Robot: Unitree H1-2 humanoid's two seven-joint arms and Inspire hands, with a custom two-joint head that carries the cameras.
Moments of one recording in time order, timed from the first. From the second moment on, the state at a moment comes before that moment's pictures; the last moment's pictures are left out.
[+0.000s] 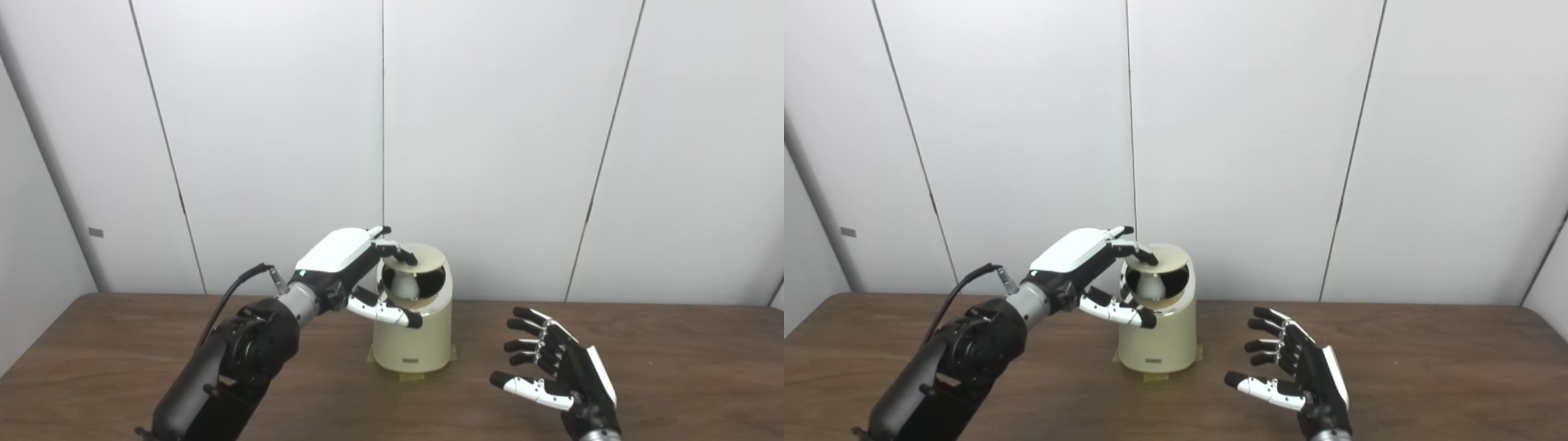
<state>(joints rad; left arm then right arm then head) -0.71 0.35 -0.33 0.06 0.61 0.06 -0.36 -0.25 -0.05 -0.04 0.11 -0.03 -0.09 -0.02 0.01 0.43</state>
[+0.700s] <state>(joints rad) -0.69 0.38 -0.43 0.08 0.75 -0.02 -0.36 -0.25 -0.05 -0.03 0.07 -0.04 -0.06 -0.02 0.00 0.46</state>
